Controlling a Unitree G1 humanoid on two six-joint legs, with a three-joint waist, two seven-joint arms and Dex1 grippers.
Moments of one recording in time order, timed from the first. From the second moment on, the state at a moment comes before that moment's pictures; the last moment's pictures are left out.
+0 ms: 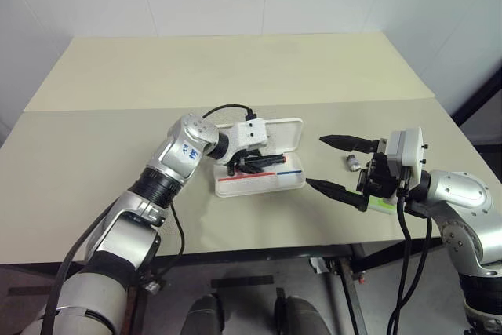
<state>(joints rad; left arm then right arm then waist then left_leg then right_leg) -1.03 0.39 -0.40 0.39 0.11 0.44 -1.08 -0.30 -0.70 -0.14 -0.35 0.60 0.29 1.00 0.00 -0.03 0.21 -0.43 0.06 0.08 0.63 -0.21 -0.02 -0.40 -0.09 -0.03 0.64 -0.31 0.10</state>
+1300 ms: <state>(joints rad) -0.73 0.73 -0.03 0.29 -0.36 -0.02 -1.50 -0.42 -0.93 0.00 0.47 0.27 0.06 1.43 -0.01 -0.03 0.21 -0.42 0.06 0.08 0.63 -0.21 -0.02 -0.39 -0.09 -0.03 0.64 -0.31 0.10</state>
